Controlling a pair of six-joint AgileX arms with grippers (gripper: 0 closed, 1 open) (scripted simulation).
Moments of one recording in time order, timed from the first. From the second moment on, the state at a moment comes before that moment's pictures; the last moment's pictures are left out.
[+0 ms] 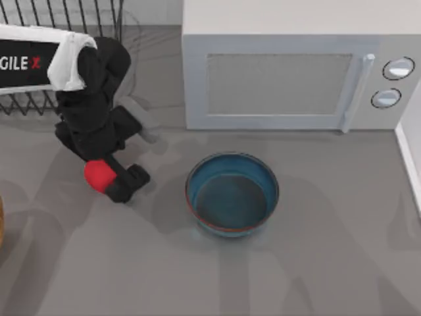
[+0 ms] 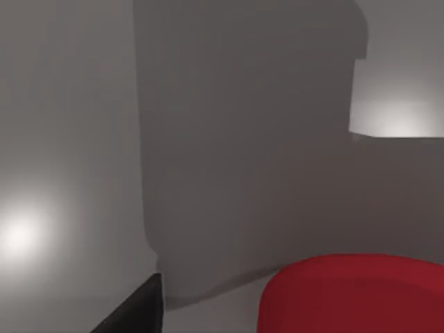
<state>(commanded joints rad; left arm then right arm) -0.30 2.14 1.41 -0.84 0.01 0.58 0.00 0.00 0.00 0.00 0.00 0.00</state>
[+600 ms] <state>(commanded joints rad) -0.30 2.14 1.41 -0.84 0.01 0.58 0.00 0.00 0.00 0.00 0.00 0.00</state>
